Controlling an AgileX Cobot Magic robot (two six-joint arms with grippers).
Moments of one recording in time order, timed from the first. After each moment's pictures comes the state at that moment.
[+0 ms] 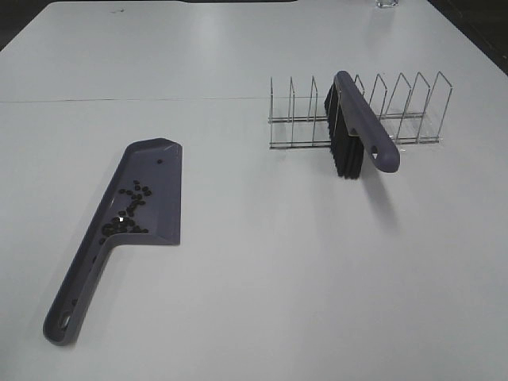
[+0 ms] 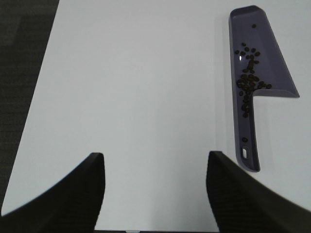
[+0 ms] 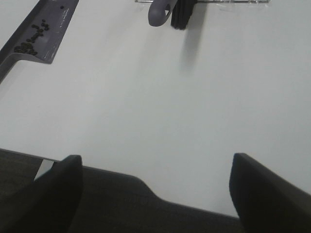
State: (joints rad) left arm -0.05 0.35 -0.70 0.08 1.18 -0.07; right arm 0.15 0.20 -0.63 0.09 1.23 0.01
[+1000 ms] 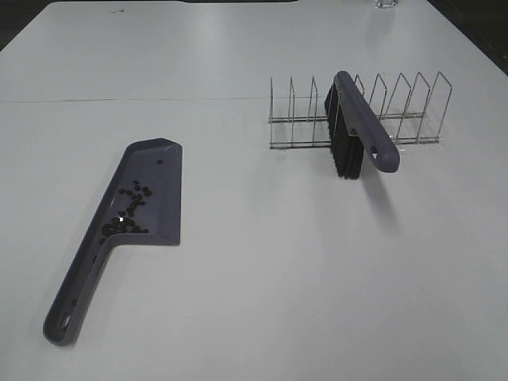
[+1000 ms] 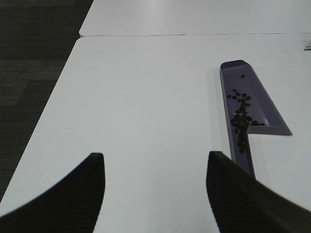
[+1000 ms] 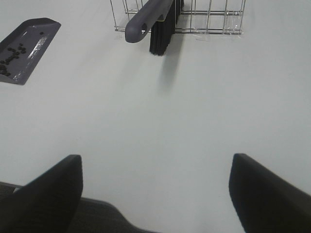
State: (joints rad) left arm -0.05 -0.01 -0.52 0.08 1.08 -0.07; right arm 0.15 0.00 -0.46 0.03 1.12 0.01
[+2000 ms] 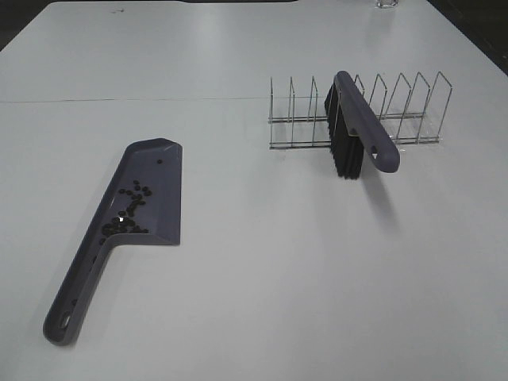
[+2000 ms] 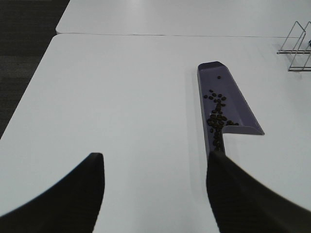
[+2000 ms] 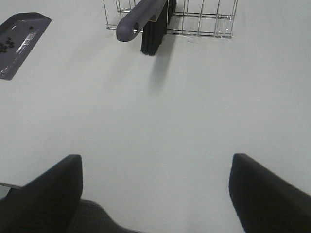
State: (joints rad) left arm -0.05 -0.01 -0.52 0.00 1.08 -0.07; right arm 0.15 0.00 -0.46 0.00 1.12 -0.02
